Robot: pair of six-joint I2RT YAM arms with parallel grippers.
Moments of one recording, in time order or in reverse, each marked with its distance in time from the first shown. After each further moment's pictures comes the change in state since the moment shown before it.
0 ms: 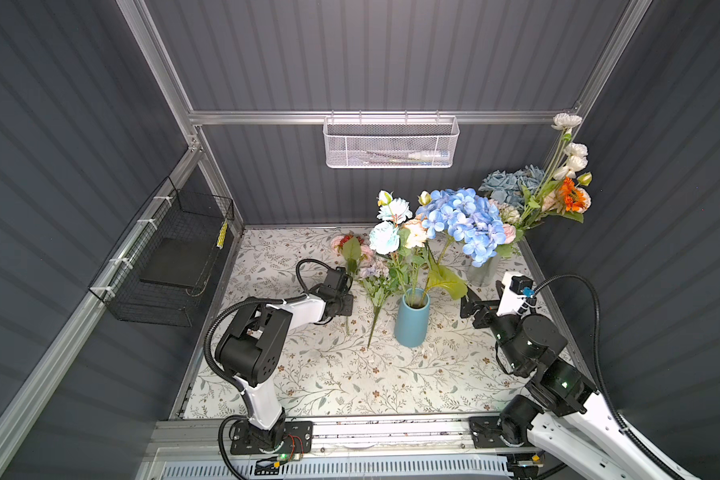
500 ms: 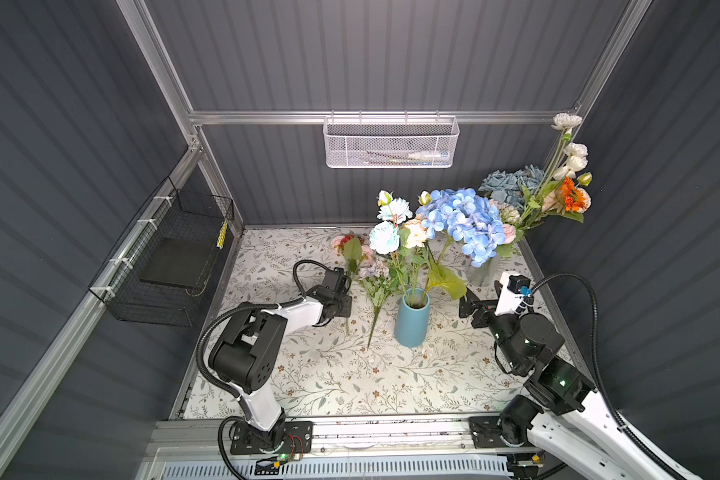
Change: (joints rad) left arm 0.000 -0.031 -0.026 -0.018 -0.007 -0.003; right arm 0.000 0.015 0.000 0.000 -0.001 0.001
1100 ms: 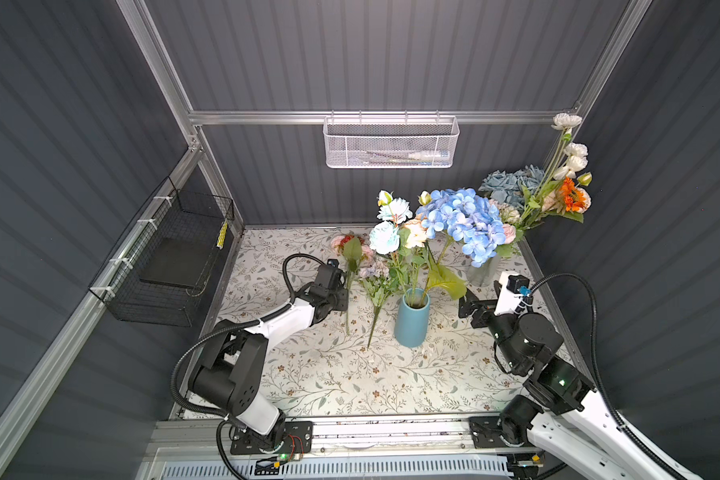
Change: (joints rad) left arm 0.000 -0.151 -0.015 -0.039 -0.041 -0.014; right arm 0.000 0.005 0.000 0.000 -0.001 0.001
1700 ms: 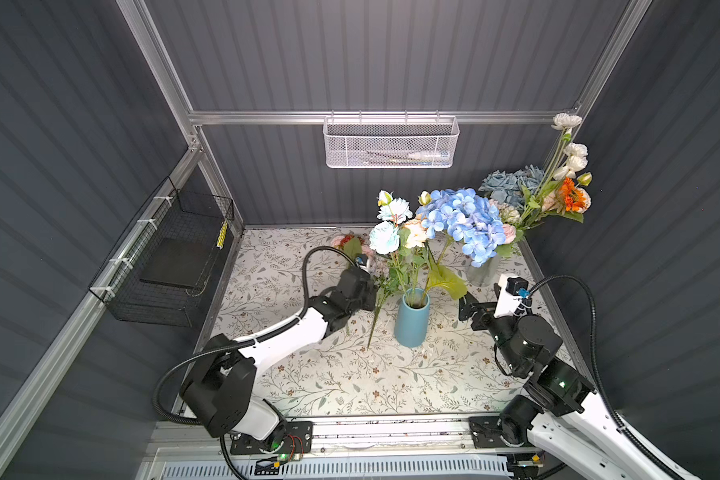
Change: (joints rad) left arm -0.191 -0.164 0.056 0.068 -0.081 -0.042; right arm 0.000 -0.016 -0.013 -0.015 0.001 -0.001
